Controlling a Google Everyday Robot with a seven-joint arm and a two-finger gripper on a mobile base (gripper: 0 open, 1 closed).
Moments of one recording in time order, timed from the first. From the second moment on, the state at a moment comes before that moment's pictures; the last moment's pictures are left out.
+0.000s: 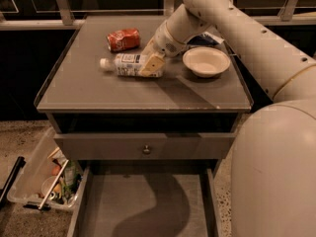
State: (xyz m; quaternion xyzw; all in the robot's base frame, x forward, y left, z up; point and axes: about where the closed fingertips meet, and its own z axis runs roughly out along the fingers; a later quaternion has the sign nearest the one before) arm 0.714 0.013 0.853 -0.66 0.67 0.16 0.31
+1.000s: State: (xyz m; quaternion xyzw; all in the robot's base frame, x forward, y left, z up) arm 0.703 0.018 0.858 -0.67 0.65 0.17 0.31
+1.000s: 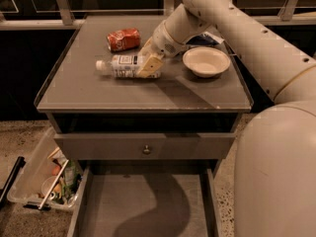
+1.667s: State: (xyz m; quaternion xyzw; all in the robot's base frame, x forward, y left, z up) arm 0.642 0.008 0.902 -0.71 0.60 0.17 0.33
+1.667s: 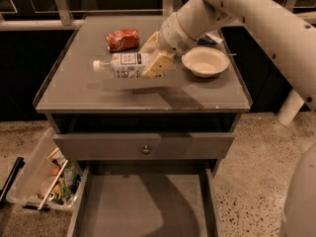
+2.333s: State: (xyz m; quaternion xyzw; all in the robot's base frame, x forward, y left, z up) arm 0.576 -0.078 0.925 -0.69 0.62 0.08 0.36
